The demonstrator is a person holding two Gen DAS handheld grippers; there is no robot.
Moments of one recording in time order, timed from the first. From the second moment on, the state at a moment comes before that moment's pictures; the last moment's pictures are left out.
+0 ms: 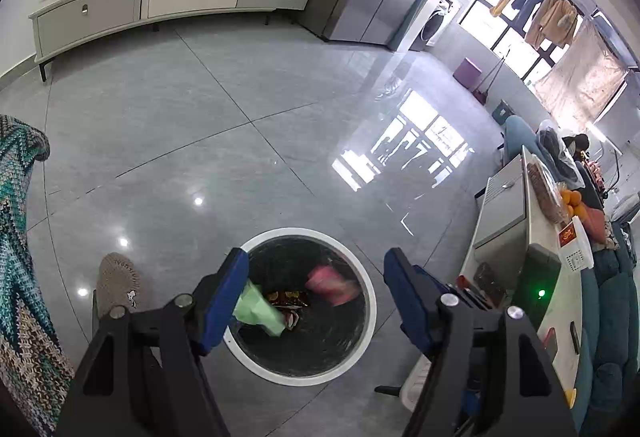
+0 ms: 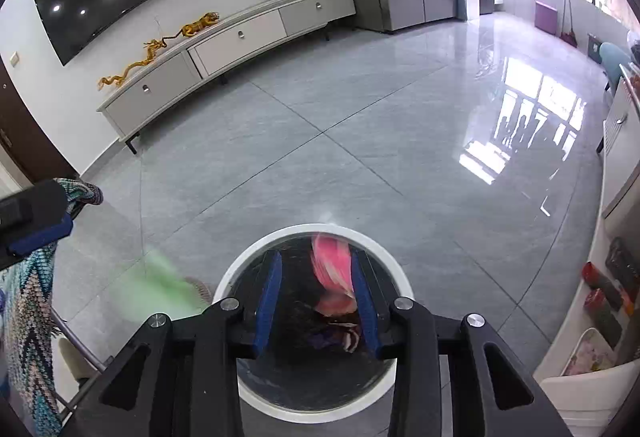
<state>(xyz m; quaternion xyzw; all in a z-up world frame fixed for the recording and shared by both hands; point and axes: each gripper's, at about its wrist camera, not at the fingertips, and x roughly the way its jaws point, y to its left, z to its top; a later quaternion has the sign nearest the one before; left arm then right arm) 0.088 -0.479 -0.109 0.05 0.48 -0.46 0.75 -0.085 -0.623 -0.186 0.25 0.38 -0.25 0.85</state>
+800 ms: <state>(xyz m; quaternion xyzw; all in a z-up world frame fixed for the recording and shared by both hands) 0.060 -0.268 -0.003 0.02 0.33 -0.40 0.85 -0.082 -0.522 -0.052 0.20 0.27 -0.16 0.93</state>
